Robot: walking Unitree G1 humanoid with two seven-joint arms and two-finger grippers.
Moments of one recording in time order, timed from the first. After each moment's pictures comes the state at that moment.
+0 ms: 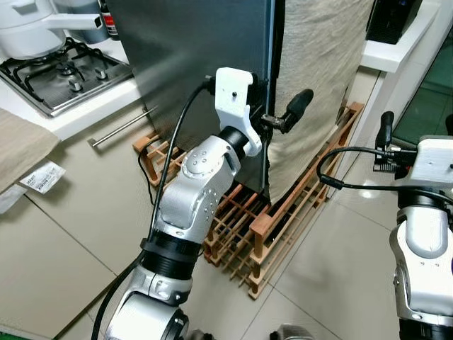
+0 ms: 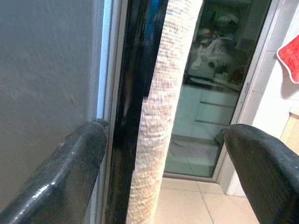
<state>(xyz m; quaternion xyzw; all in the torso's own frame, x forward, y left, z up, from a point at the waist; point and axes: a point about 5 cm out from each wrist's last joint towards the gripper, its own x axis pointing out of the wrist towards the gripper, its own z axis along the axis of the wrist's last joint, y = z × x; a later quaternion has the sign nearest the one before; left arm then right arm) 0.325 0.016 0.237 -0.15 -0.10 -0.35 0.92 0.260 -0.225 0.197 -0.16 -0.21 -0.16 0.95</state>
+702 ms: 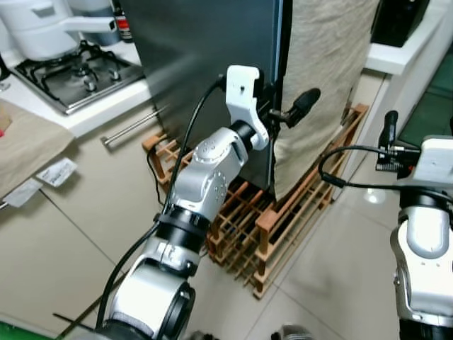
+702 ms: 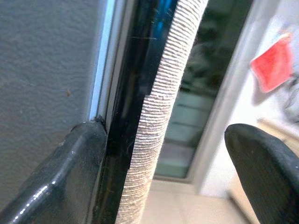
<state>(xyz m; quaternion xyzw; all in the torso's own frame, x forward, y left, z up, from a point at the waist) 0.352 0.004 0.229 -0.20 -0.09 -0.41 0.89 0.259 -0.227 0.201 -0.16 -0.21 -0.17 0.95</state>
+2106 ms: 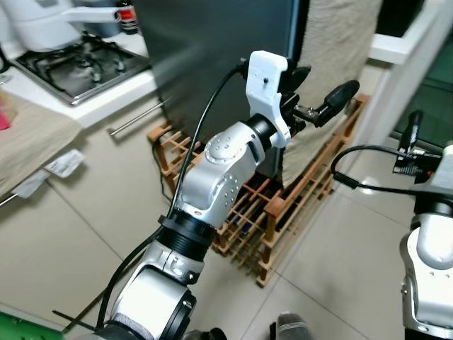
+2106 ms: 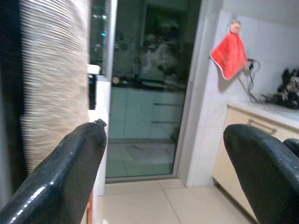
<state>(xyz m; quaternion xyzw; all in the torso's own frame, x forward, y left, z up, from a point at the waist) 0.324 -0.022 0.257 -0.12 -0.14 -0.44 0.88 0.246 -0.227 0.203 -0.15 -0.23 -0.20 0.94</state>
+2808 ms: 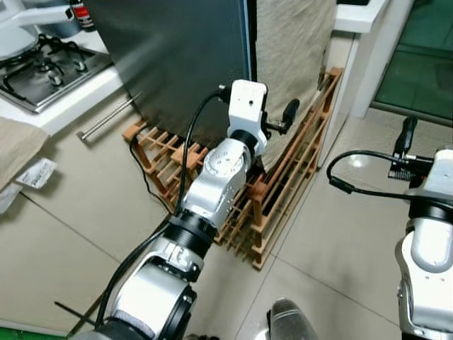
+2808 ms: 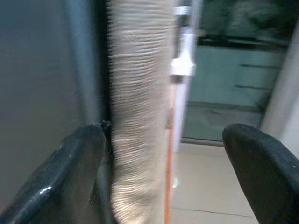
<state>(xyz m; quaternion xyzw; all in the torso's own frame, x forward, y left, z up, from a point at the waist) 0.362 0.006 0.210 -0.08 -0.09 -0.23 0.97 0.244 -0.227 0.197 -0.17 -0.22 -0.21 0.94</state>
